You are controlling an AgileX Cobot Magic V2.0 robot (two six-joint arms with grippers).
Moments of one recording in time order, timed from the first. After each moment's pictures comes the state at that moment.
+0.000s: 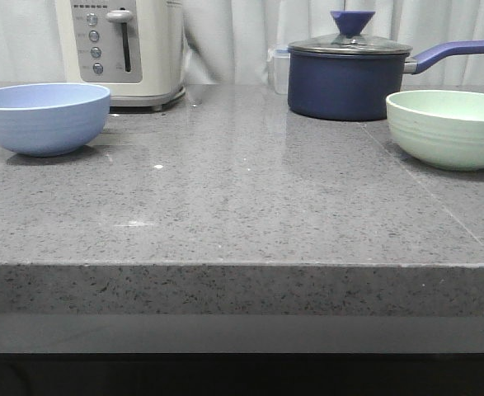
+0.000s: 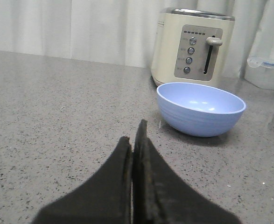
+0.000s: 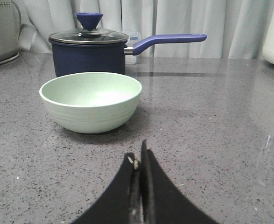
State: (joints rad) left arm -0.04 -0.01 0.01 -0.03 0.07 -0.06; right arm 0.00 -0.01 0.03 0.06 0.06 -0.01
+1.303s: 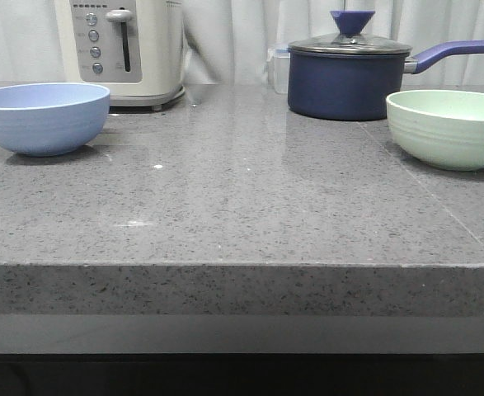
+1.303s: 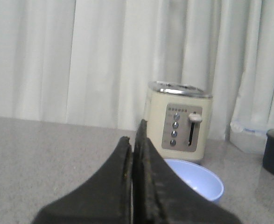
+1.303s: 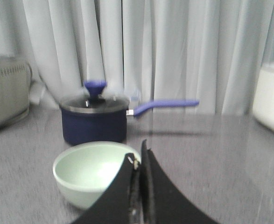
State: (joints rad) left arm -0.04 0.00 -0.25 -0.03 0.11 -0.06; right arm 0.00 -0.01 -0.23 0.06 0.15 -0.01
